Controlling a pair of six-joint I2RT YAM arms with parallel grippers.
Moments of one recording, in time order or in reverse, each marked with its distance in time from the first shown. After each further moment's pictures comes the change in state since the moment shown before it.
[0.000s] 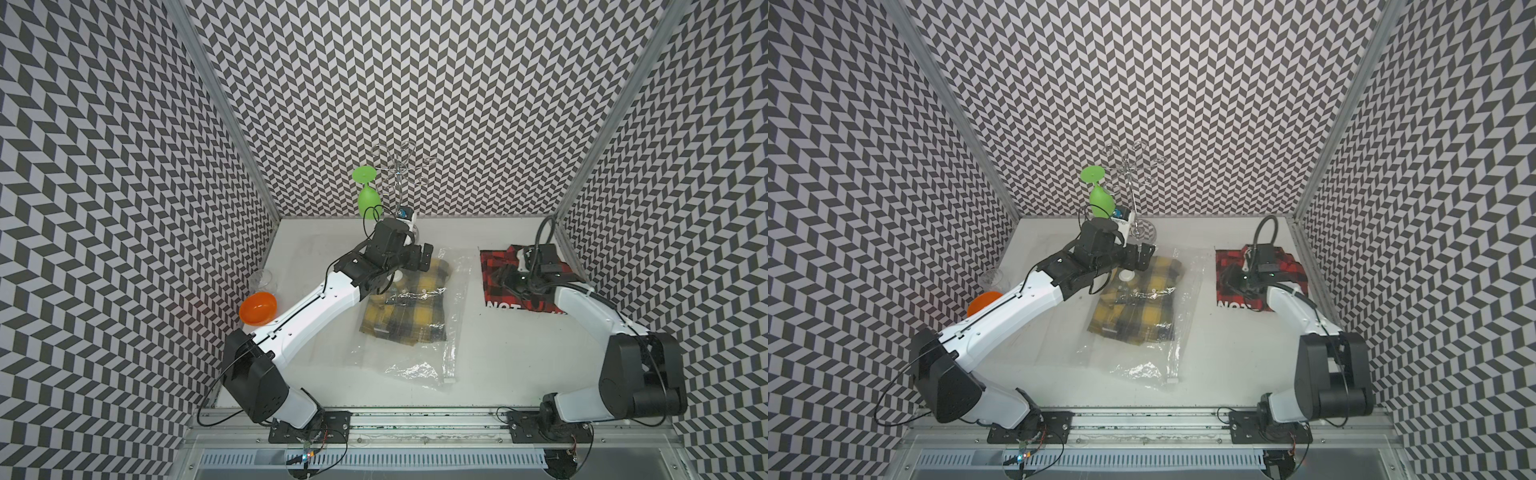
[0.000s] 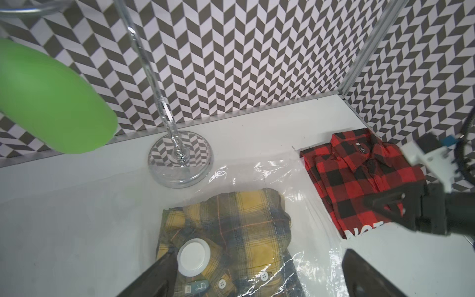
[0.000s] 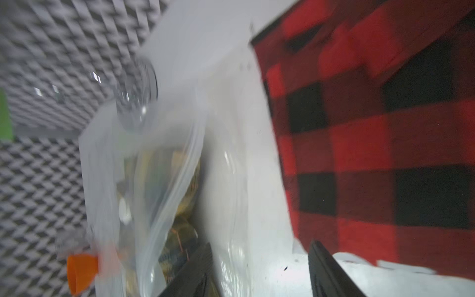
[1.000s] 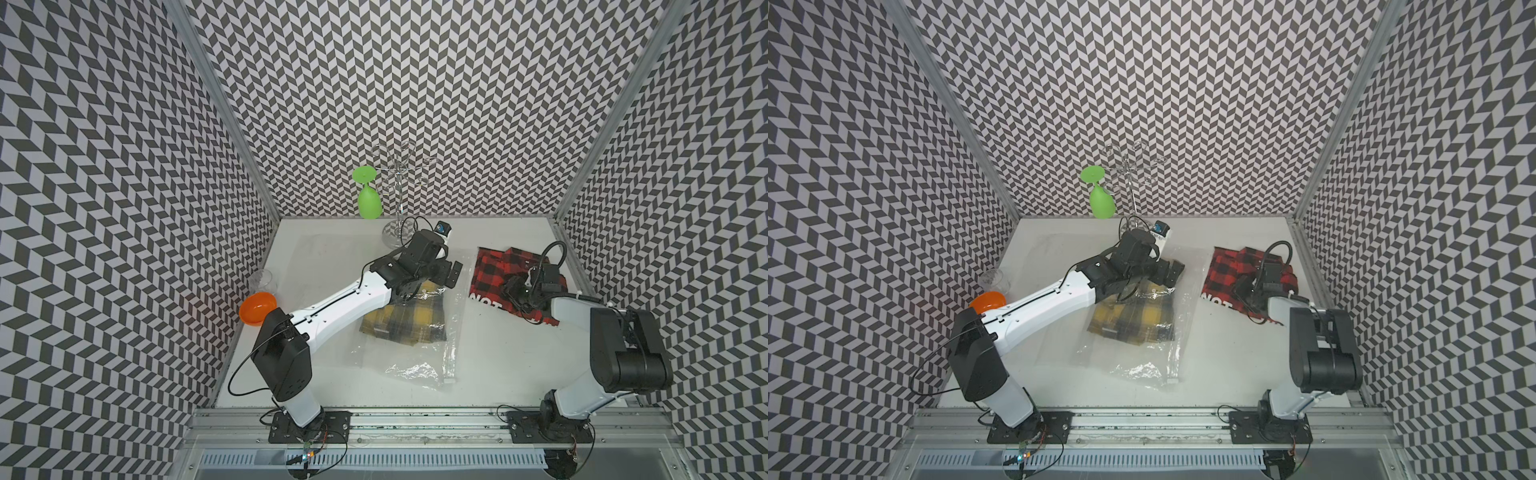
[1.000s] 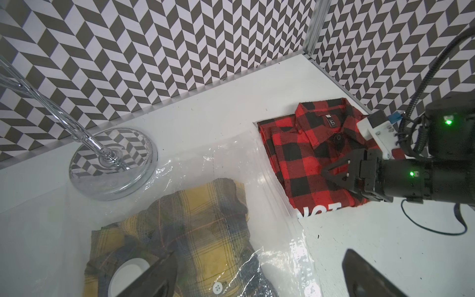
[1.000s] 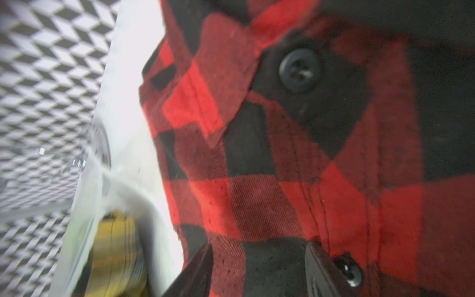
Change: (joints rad) left arm -0.113 0.153 0.059 0.027 0.004 0.052; right arm -0.014 0.150 -0.265 0.388 -0.026 0.191
